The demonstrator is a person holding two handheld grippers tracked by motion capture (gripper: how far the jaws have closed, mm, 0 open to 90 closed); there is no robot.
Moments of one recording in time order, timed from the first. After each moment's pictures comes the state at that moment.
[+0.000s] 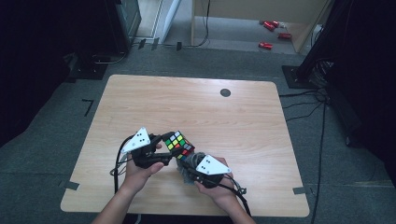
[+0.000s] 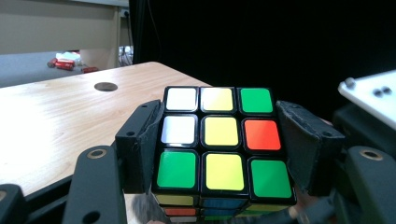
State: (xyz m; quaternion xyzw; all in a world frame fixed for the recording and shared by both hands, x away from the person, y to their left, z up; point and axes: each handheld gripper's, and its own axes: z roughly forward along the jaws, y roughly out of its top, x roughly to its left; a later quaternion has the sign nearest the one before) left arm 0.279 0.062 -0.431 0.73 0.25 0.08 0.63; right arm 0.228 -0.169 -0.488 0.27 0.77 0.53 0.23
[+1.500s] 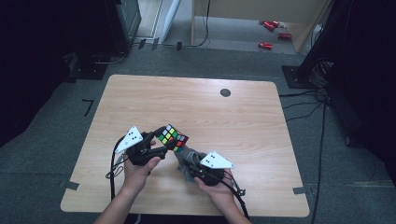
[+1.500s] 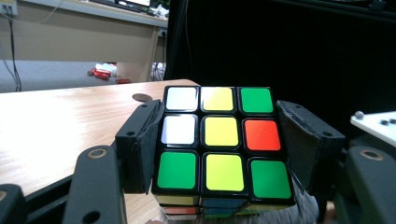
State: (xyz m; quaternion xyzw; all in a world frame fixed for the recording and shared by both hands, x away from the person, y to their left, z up) left arm 0.282 0.074 -0.435 0.68 0.32 0.11 0.65; right arm 0.235 -0.176 -0.493 0.37 0.73 0.54 0.19
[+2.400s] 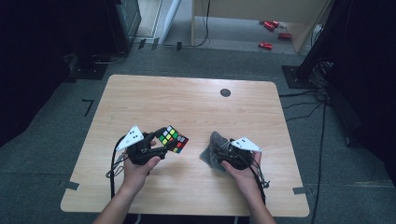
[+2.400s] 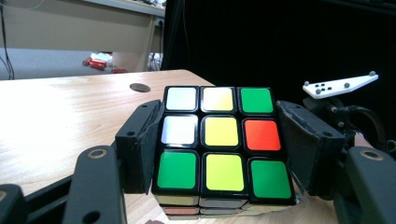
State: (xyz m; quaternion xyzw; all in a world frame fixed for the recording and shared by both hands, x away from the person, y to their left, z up) left arm 0.286 0.073 -0.439 0.69 0.32 0.10 0.64; right arm 0.277 -0.264 -0.501 0.50 0.71 0.44 0.23
